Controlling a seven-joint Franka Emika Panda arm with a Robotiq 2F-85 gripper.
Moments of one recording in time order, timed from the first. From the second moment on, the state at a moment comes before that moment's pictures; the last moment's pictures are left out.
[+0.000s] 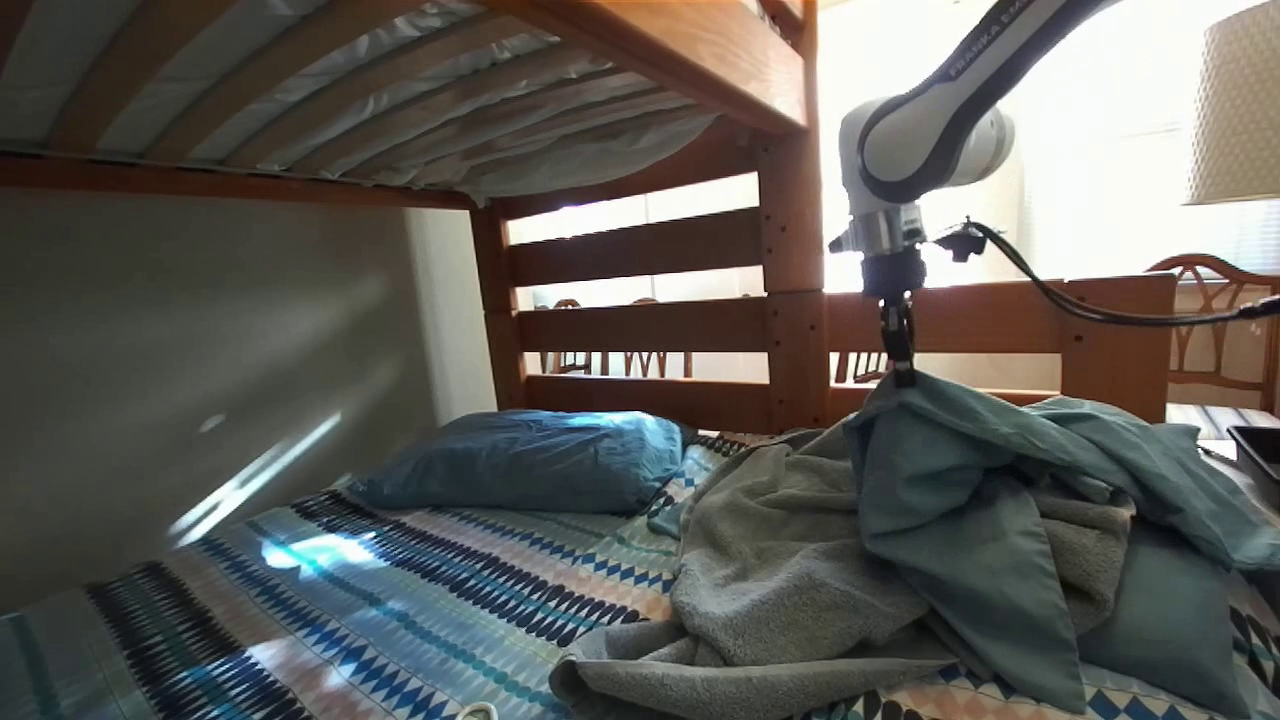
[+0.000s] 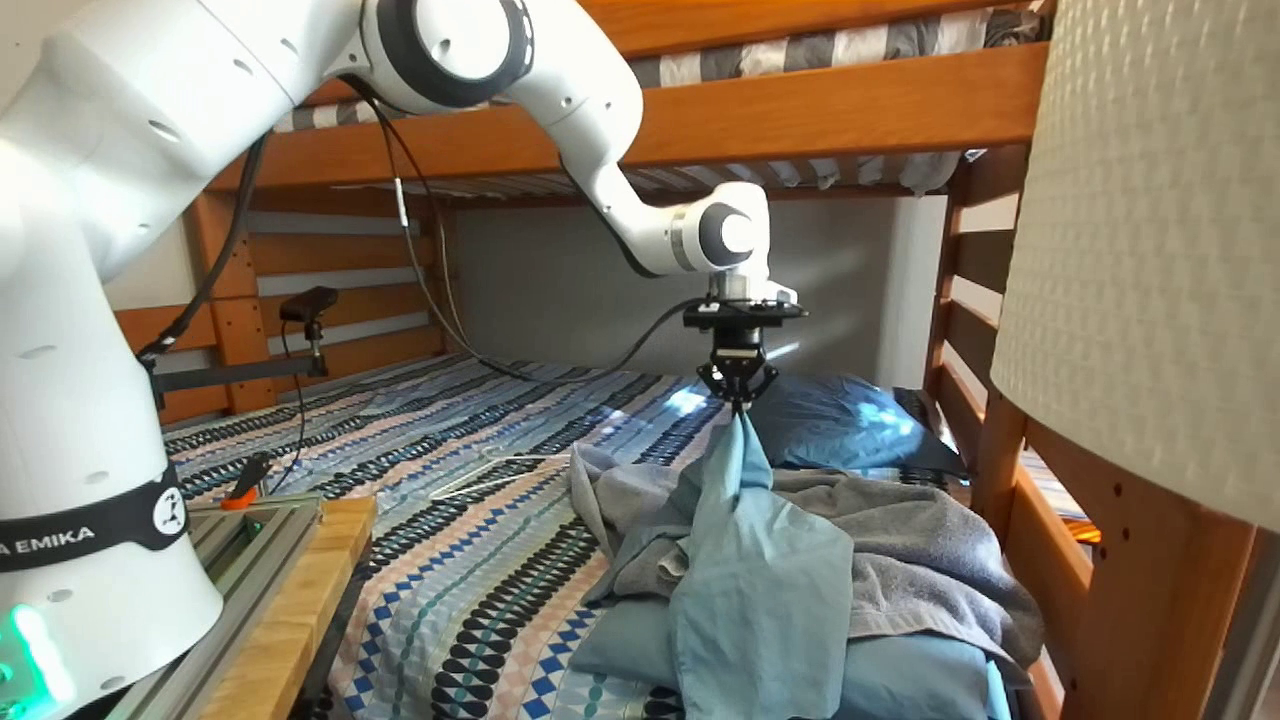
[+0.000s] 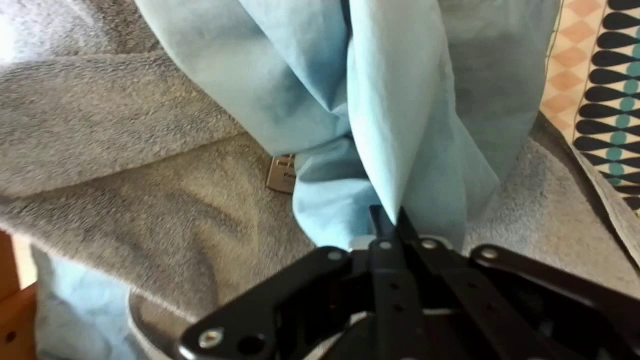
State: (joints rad) arm 0.28 0.81 0.15 -1.40 -0.30 2.15 -0.40
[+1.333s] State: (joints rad) arm 0.35 0.11 0.21 -1.79 -0.41 2.06 -0.15
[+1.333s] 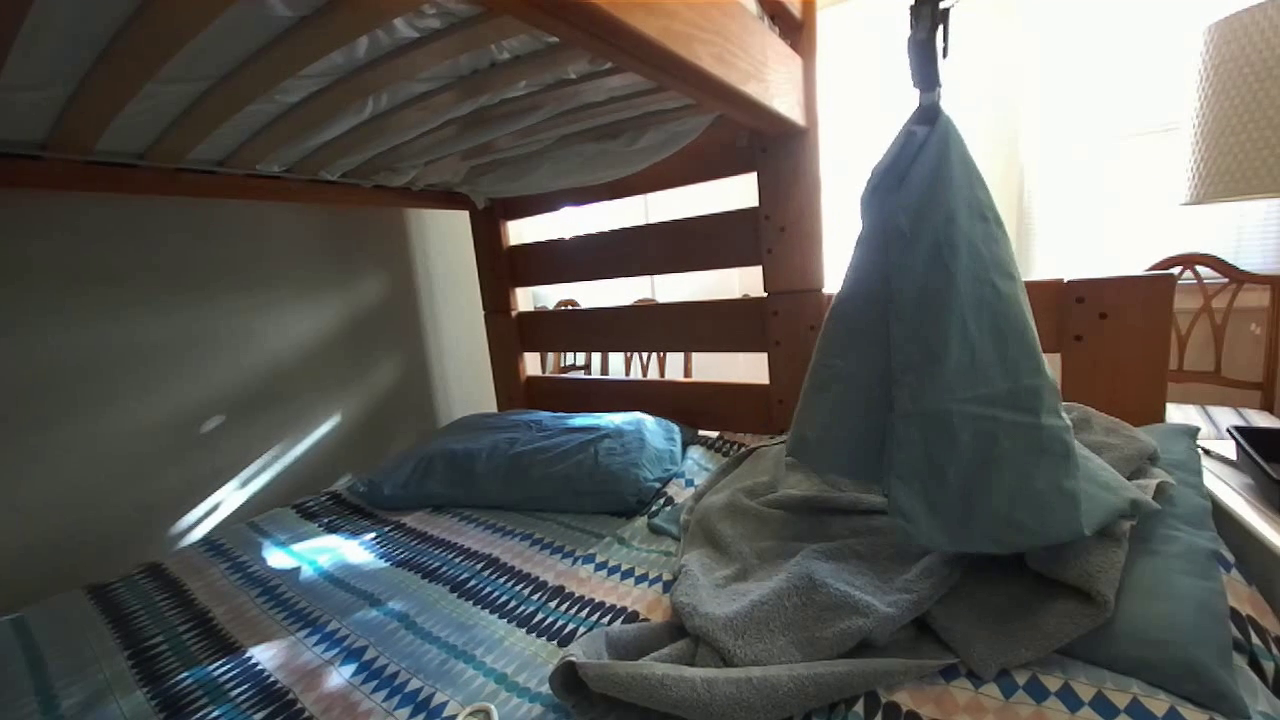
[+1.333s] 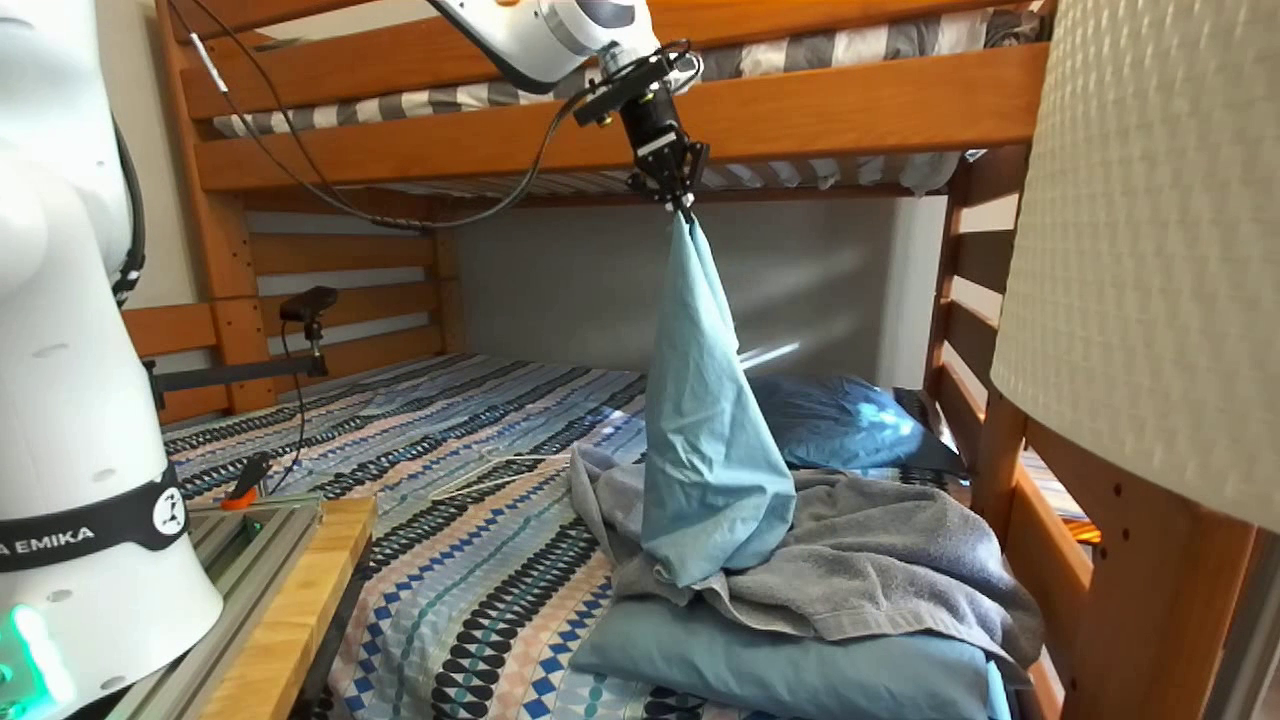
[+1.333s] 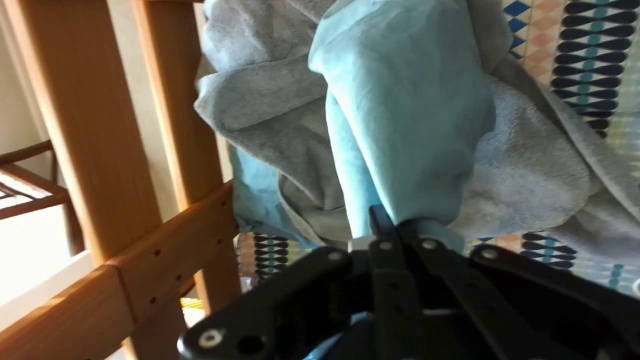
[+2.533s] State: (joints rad) arm 0.27 0.72 0.37 -1.70 -0.23 2.28 -0.71
